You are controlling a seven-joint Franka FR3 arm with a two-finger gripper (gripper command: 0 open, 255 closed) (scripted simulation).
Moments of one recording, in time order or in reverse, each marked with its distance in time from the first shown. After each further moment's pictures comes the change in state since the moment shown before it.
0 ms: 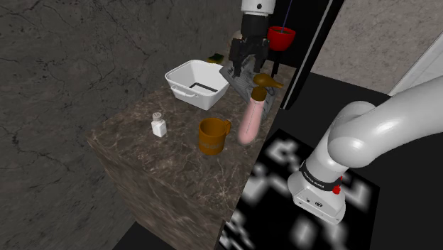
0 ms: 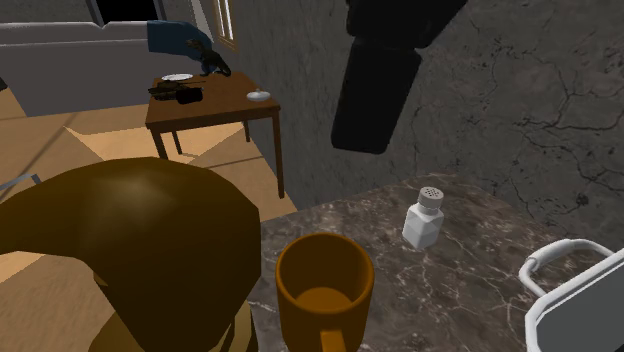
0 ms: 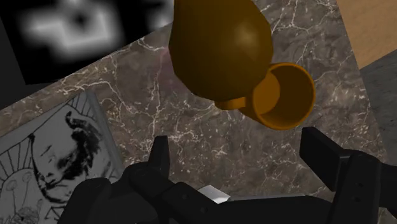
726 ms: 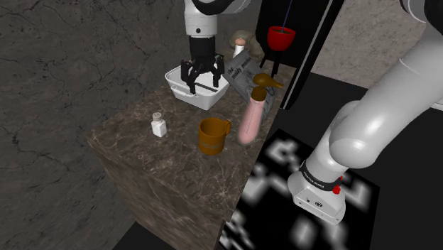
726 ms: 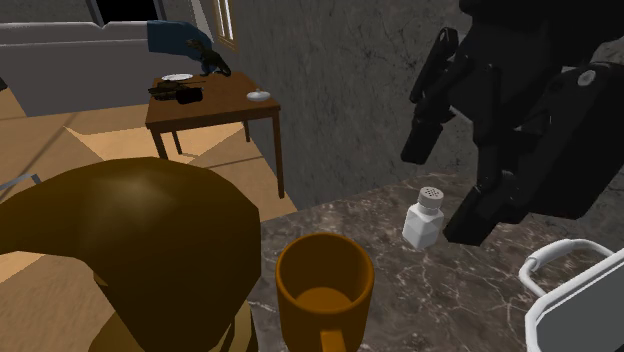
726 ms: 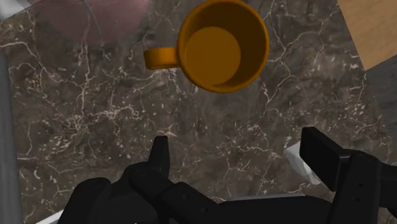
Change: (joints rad) arm 0.055 0.404 0.153 0.214 -0.012 0.151 0.196
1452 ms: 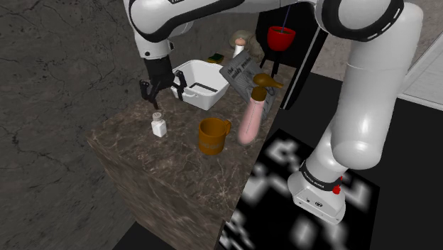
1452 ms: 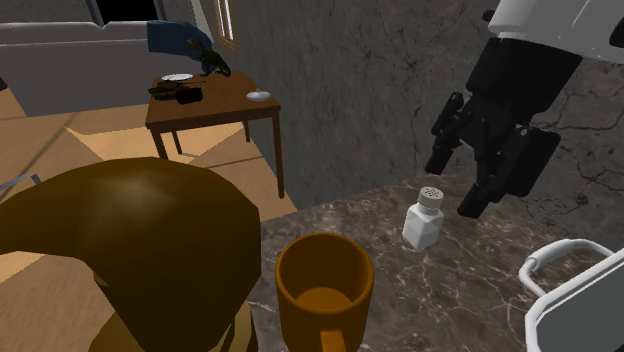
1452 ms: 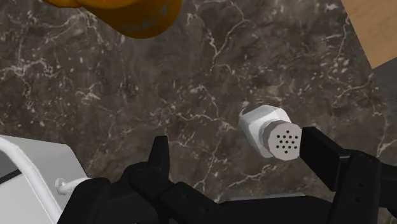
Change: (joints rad) arm 0.083 0.464 0.059 0.402 -0.118 -0.007 0.185
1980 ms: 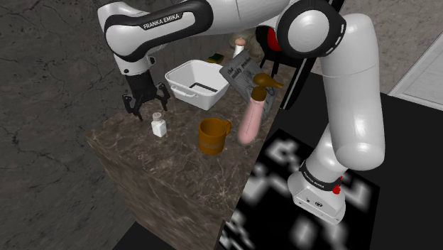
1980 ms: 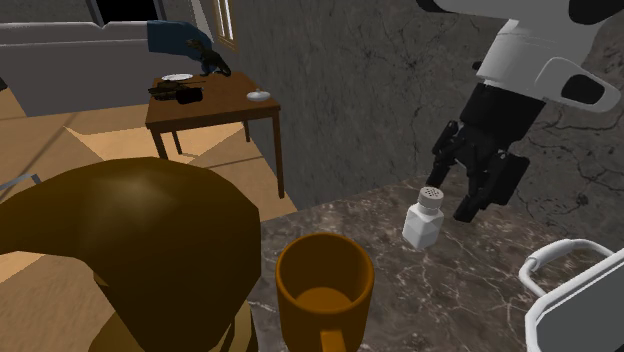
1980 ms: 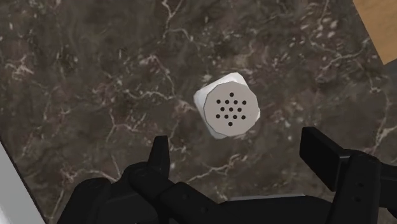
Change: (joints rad) arm 0.074 0.270 -0.006 0.273 -0.063 -0.045 0.074
